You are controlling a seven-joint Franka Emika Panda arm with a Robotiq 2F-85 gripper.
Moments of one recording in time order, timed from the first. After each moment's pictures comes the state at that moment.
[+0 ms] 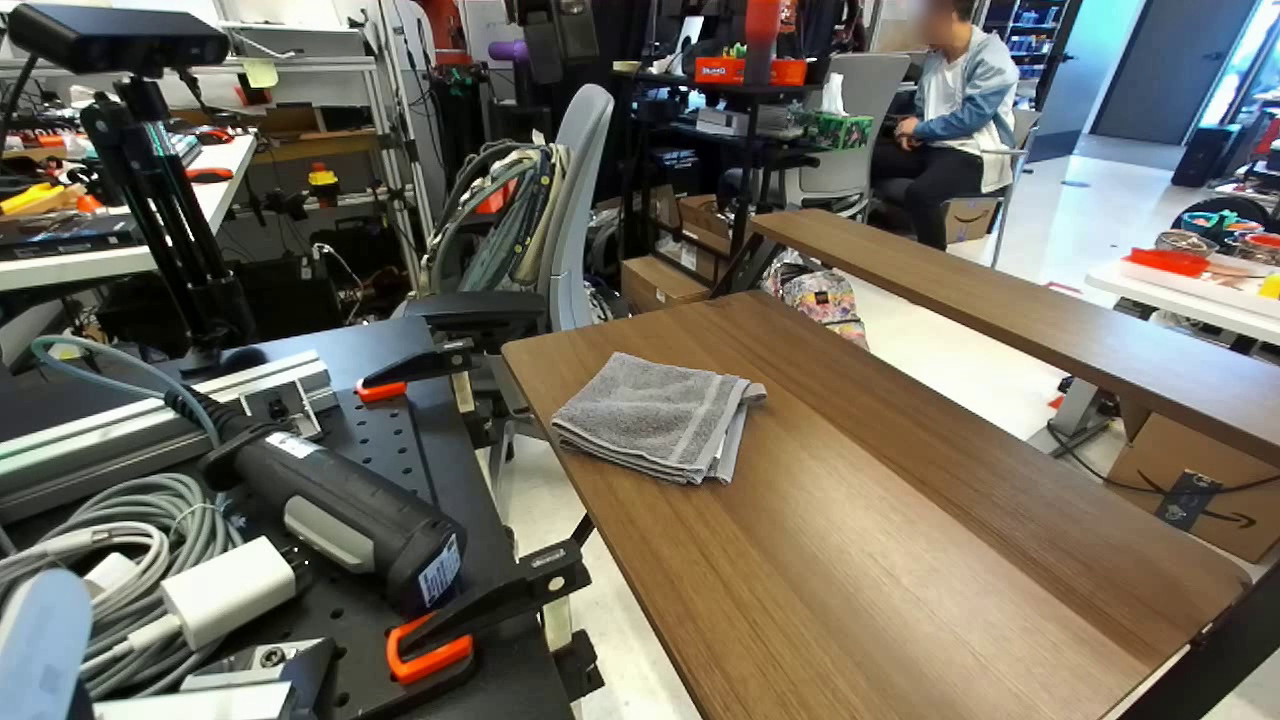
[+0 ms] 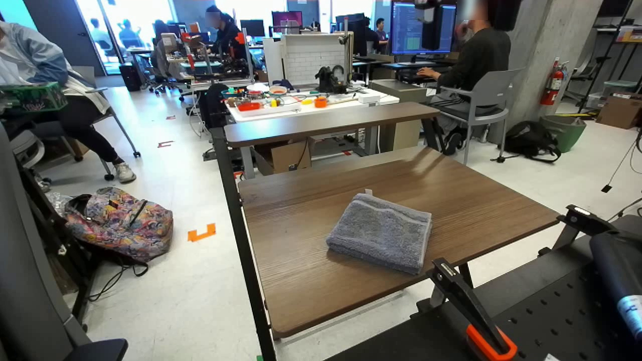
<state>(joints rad) -0.02 -0.26 0.29 -2.52 -0.20 2.32 0.45</state>
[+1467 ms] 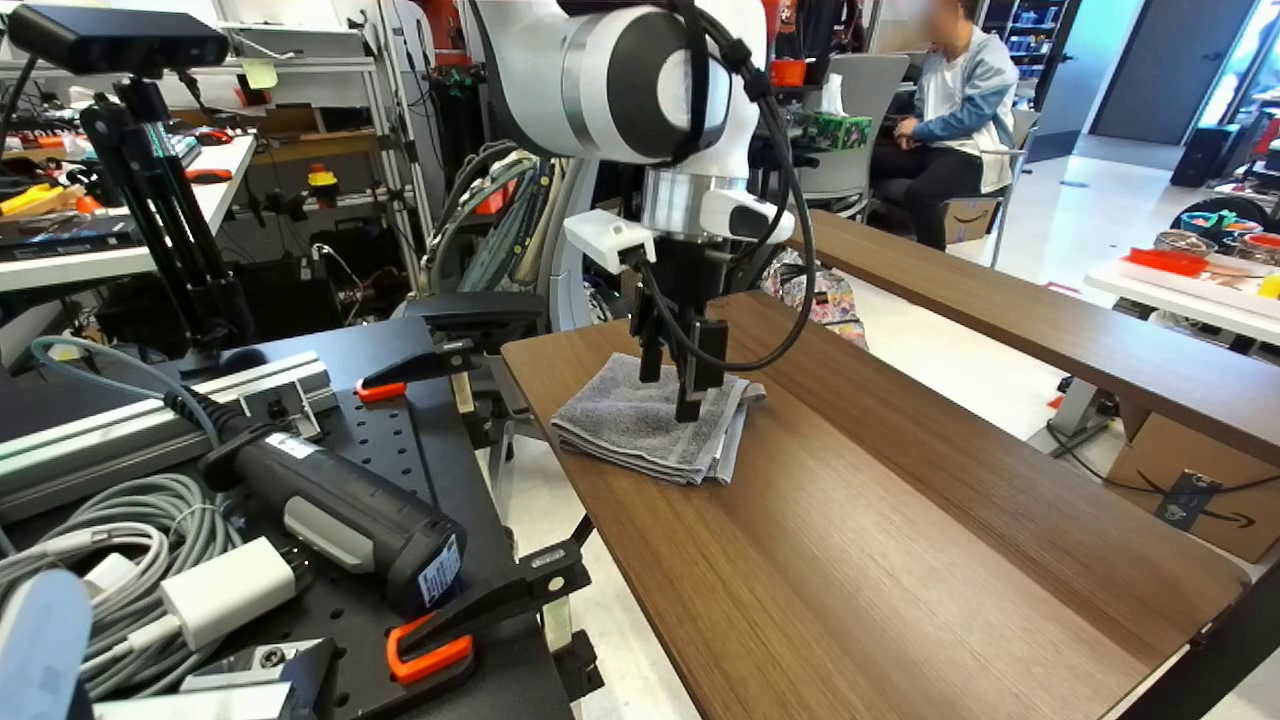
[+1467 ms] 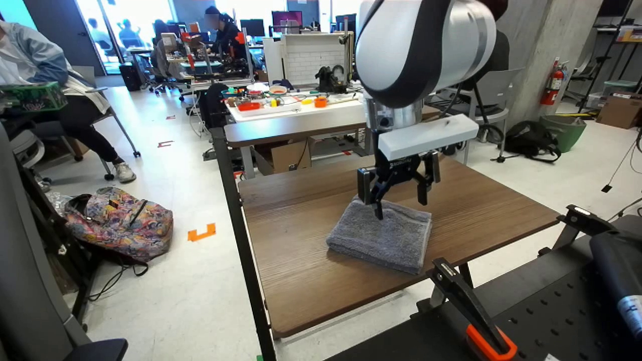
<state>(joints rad) 0.16 0.69 -0.01 -2.04 -0.20 2.56 0.41</state>
